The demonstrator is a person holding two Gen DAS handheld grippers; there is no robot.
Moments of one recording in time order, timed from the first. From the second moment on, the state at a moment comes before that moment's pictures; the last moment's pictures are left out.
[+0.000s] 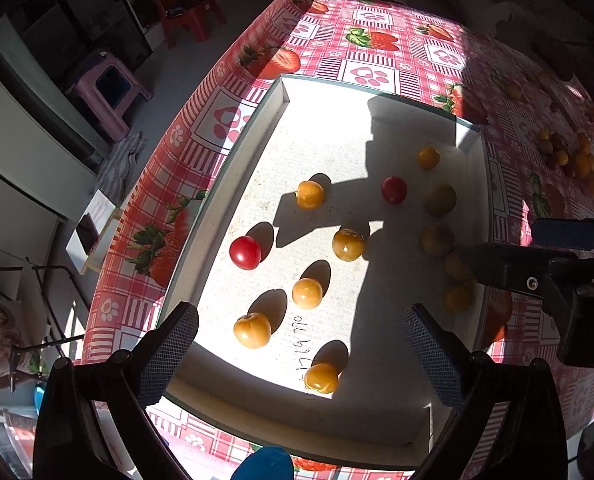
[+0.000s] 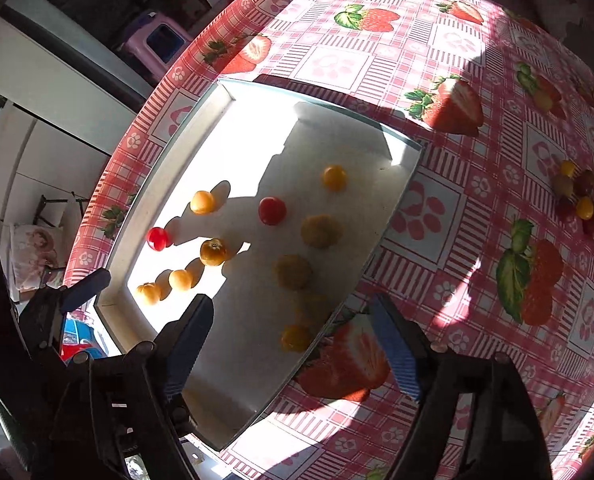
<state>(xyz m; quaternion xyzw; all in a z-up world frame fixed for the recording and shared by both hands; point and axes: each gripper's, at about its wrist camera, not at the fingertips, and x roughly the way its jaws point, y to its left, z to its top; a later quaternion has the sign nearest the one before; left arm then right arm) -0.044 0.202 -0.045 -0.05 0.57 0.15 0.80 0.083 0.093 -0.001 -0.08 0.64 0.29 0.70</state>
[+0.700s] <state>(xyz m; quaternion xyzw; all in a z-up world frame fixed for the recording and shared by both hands) -0.073 0.185 -0.002 -0.03 0.62 0.12 0.77 0.039 0.071 0.057 -0.13 0.67 0.23 0.70</state>
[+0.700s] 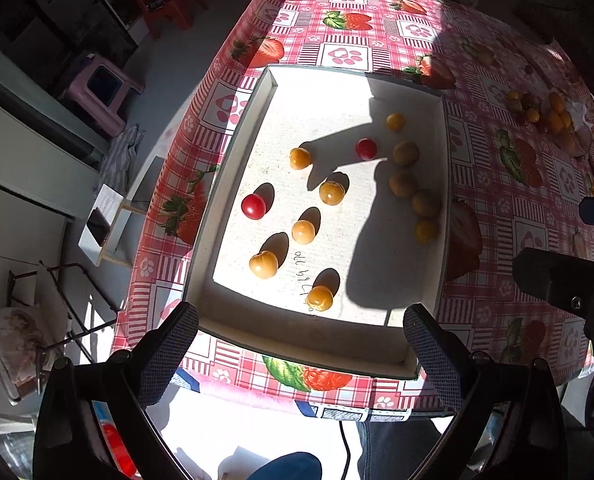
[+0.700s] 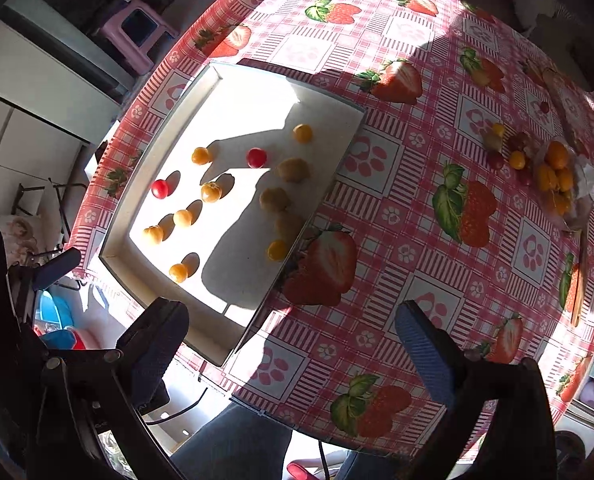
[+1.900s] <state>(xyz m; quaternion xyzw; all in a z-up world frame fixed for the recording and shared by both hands) -0.079 0.171 0.029 0.00 0.62 0.10 0.78 0.030 0.076 0.091 -0.17 0.63 0.24 0.72</state>
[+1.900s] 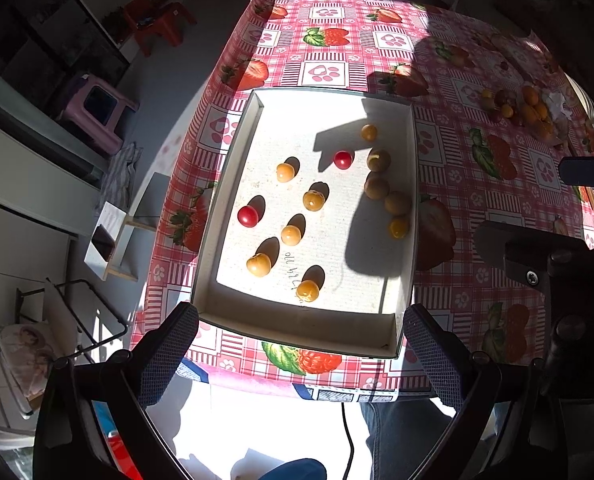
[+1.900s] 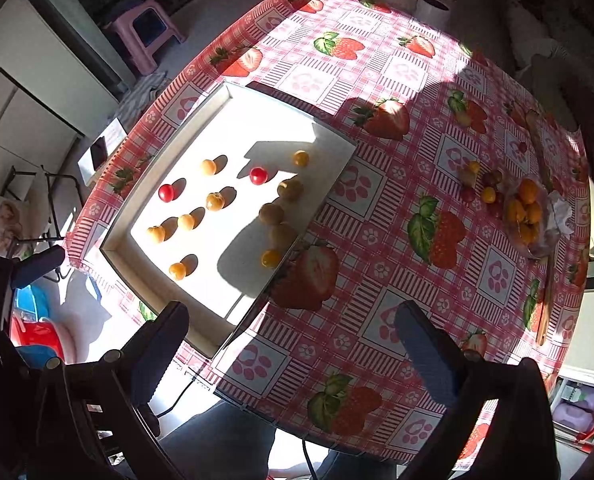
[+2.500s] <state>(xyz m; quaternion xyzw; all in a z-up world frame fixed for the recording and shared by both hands) -0.078 0.169 0.030 0.00 0.62 0.10 0.78 0.029 0.076 0.088 -0.17 0.63 0.24 0.72</state>
